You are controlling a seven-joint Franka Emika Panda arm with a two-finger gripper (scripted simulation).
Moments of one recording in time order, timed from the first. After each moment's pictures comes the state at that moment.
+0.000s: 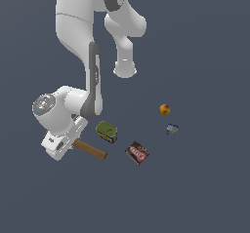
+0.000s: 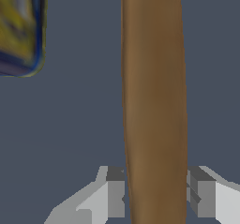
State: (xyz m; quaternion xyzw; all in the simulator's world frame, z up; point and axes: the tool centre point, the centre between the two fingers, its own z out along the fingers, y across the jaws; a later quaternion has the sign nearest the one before) arm 0.056 -0.238 0.036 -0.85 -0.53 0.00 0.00
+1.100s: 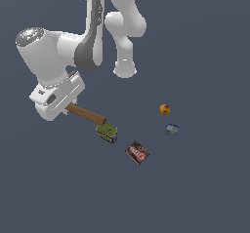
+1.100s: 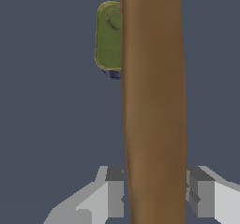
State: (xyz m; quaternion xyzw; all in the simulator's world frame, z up) arm -0.029 -0.229 0.191 -0.85 -0.53 0.00 0.00
